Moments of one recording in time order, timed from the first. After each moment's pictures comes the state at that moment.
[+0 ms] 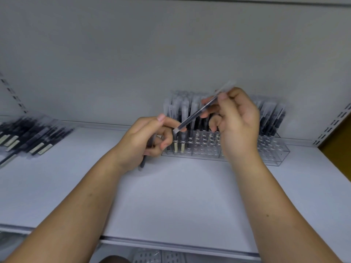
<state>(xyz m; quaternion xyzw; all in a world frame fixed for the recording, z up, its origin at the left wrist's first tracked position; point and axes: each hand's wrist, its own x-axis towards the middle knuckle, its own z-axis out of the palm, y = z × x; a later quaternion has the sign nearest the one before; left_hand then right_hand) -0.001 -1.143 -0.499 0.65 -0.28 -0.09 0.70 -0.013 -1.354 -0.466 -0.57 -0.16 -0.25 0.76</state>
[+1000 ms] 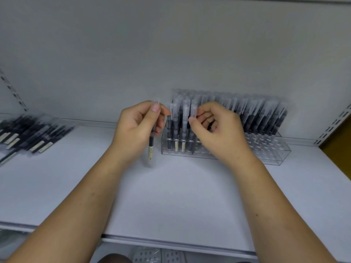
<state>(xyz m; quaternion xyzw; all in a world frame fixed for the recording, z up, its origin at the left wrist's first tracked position) -0.004 -1.151 -0.490 0.70 -0.20 0.16 0.67 -0.006 -1.357 -0.489 -0.81 -0.16 -0.24 0.50</state>
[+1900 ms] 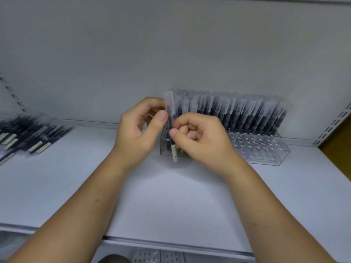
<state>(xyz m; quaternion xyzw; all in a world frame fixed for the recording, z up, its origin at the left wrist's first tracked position) -0.014 -1.156 -0.489 0.72 -0.27 0.26 0.58 -0.026 -1.333 -0.485 -0.75 -0.28 -0.10 0.60</state>
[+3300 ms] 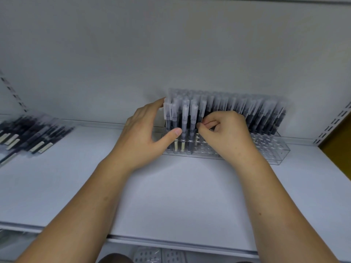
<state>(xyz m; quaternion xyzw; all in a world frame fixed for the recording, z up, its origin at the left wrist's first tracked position) -0.001 -1.145 -0.502 0.90 -0.18 0.20 0.33 0.005 -1.377 -0.495 -0.89 -0.07 -0.22 0.39</state>
